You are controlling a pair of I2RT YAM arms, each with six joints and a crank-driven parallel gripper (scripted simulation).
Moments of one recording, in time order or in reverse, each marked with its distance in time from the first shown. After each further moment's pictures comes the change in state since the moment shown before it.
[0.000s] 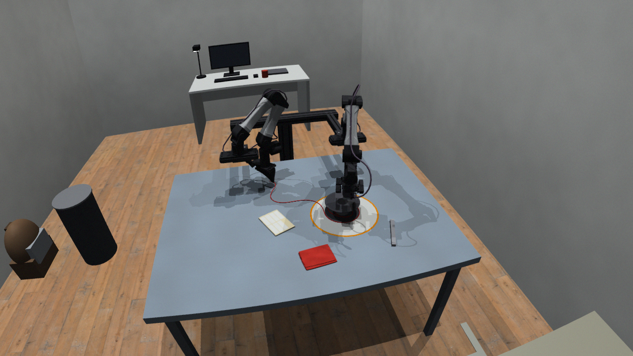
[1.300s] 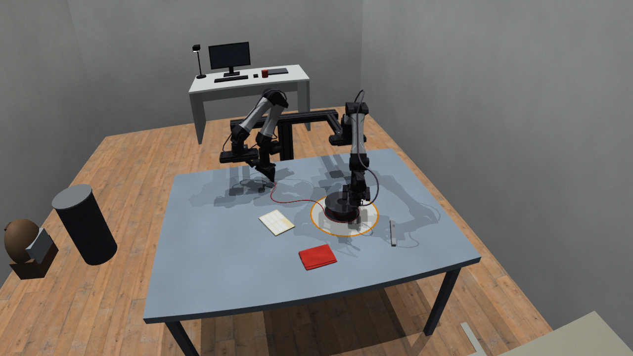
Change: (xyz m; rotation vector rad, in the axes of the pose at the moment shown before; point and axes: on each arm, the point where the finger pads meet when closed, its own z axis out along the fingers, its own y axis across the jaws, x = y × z) left arm -0.013 0.033 0.032 0.001 0.006 0.014; right arm -0.002 -0.002 0.000 0.001 0.001 -0.027
